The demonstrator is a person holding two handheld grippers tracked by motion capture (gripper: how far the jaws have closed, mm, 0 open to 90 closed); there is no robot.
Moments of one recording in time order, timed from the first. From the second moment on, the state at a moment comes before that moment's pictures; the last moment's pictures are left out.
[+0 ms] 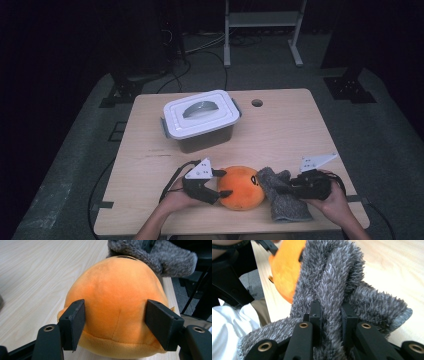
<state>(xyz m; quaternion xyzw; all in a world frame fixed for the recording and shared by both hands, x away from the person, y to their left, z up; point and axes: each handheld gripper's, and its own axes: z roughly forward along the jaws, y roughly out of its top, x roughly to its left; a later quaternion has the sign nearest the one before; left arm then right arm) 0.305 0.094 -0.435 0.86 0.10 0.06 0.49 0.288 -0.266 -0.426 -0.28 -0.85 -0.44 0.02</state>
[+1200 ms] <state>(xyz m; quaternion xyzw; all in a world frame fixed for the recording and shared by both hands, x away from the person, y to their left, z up) 0.277 0.070 -0.424 0.88 0.02 0.11 0.46 0.305 -0.202 -0.384 -0.21 -0.88 -0.43 0.02</state>
